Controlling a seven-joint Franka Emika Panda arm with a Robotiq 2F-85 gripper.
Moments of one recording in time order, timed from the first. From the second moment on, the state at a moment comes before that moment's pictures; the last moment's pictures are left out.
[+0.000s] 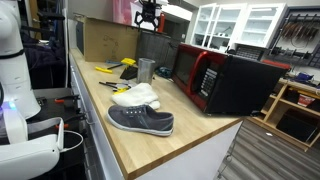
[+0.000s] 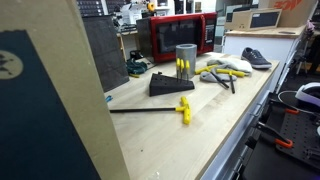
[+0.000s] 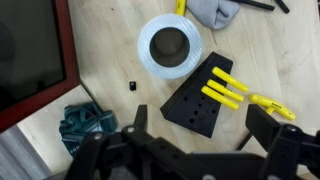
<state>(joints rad) 0.06 0.03 0.07 -1.75 -0.03 1.83 -1.06</state>
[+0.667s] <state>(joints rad) 0.11 0.09 0.14 -1.75 -0.01 1.85 -1.10</state>
